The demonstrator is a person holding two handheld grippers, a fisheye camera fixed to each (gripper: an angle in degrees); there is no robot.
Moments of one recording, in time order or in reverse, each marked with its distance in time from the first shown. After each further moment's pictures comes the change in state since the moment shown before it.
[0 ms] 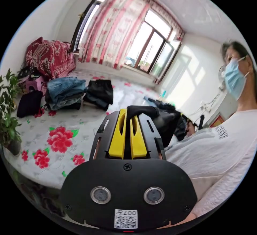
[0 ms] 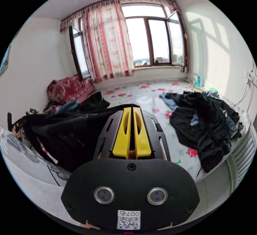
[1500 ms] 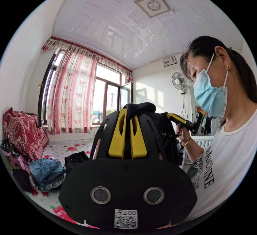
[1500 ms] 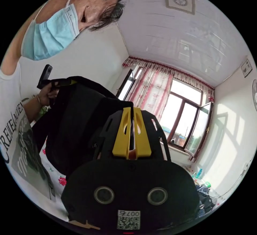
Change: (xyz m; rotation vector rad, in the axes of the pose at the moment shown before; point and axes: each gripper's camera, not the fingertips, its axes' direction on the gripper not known) left arm 0.059 -0.028 -0.047 0.447 0.169 0.511; right arm -0.175 -0.008 -0.197 0.486 -0.174 -0.659
